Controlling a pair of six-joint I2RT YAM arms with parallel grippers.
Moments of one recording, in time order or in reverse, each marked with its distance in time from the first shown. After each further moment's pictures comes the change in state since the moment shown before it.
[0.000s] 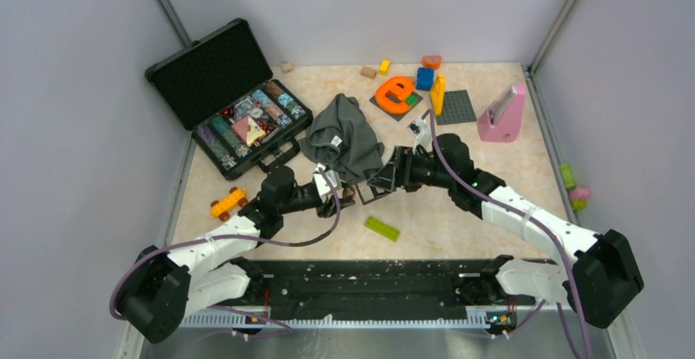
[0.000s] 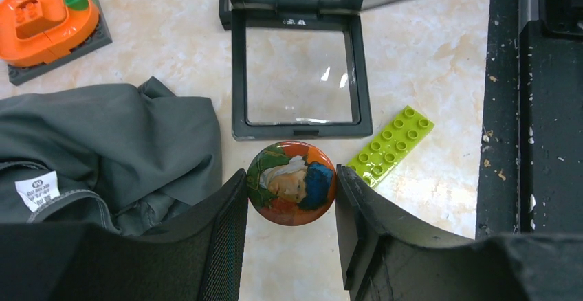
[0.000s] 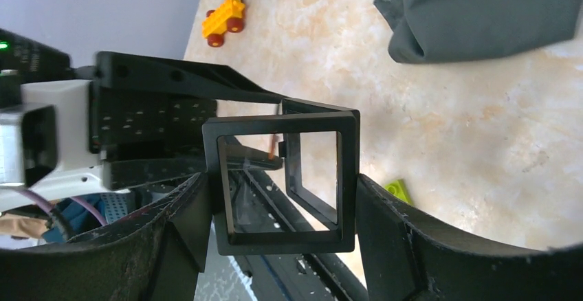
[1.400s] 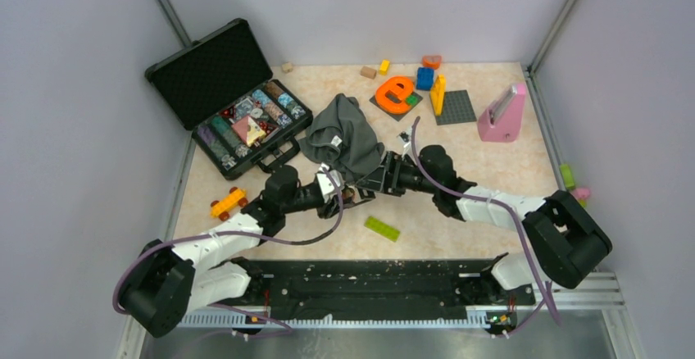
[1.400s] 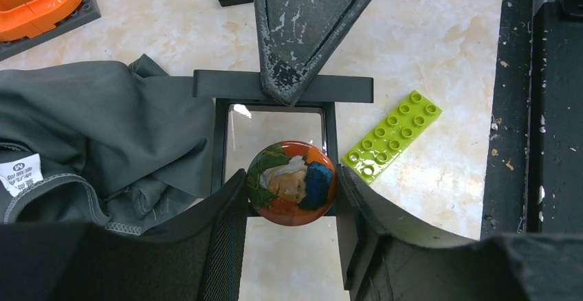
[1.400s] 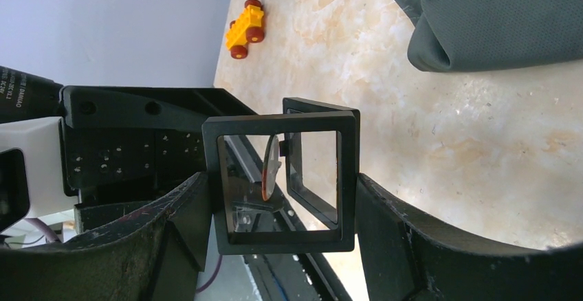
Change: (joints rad) left arm -0.003 0.030 0.005 -0.021 -0.023 0.011; right arm 0.011 0.266 -0.174 0.528 -0.068 0.216
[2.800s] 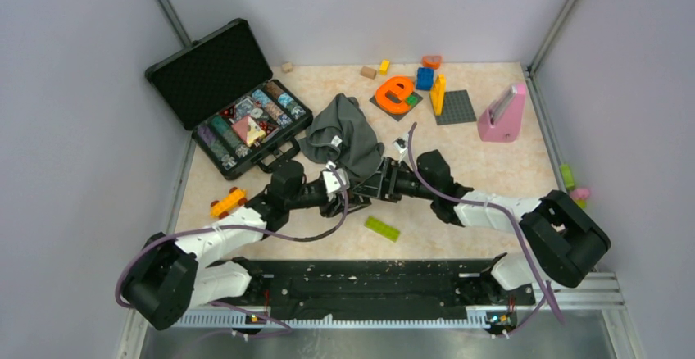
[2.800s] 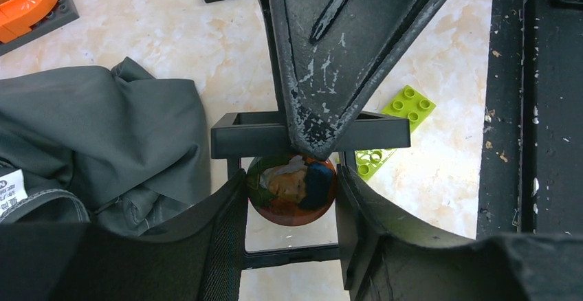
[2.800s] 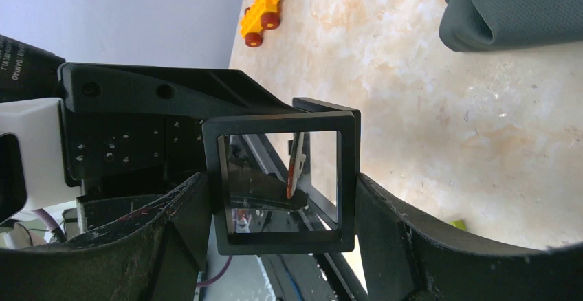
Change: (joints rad) left arm -0.014 0.050 0.061 -0.071 0.018 0.035; right arm 0.051 0.007 -0.035 0.079 0.008 0.059
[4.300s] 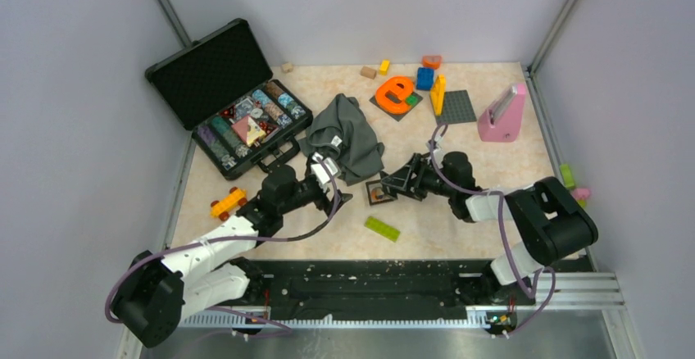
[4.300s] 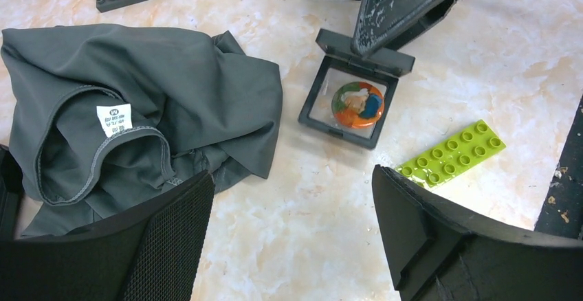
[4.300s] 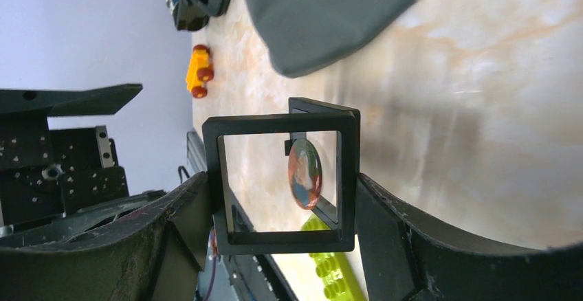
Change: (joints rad) left arm -0.010 -0.126 -0.029 0.002 -0.282 -0.124; right arm -0.277 0.126 -0.126 0.146 -0.099 0.011
